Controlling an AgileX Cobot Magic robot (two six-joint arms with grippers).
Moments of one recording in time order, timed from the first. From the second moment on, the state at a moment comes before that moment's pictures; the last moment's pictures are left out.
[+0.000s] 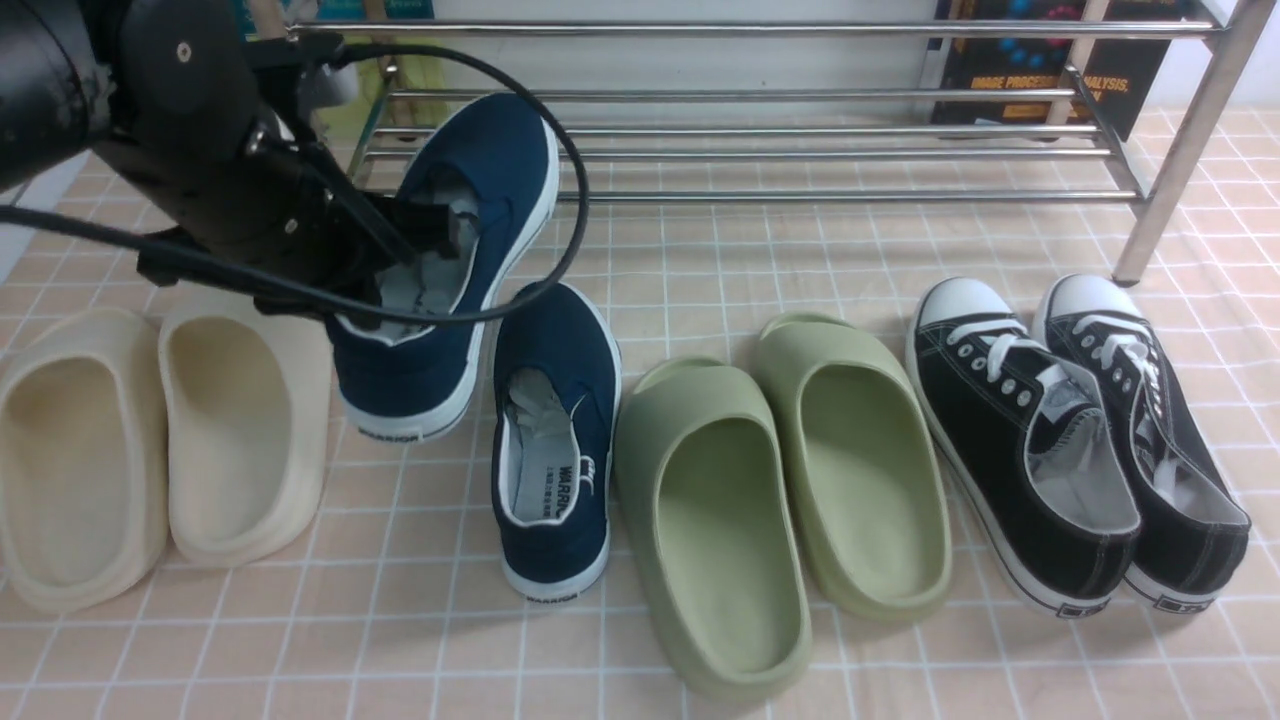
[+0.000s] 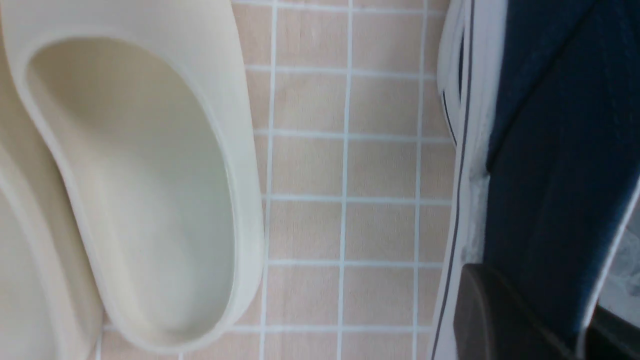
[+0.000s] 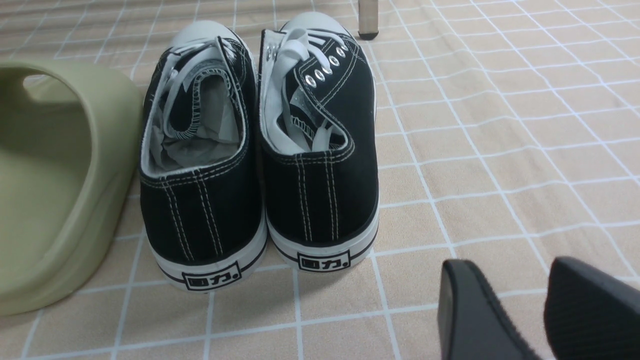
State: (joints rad) right arm -0.05 -0.01 0.02 -0.10 0.36 0.22; left arm -0.30 1.59 -1.37 0.08 0.88 -0.37
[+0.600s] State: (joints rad) right arm -0.05 -0.01 0.02 -0.10 0.36 0.22; left arm -0.25 2.00 -1.72 0.08 0.65 -0.36
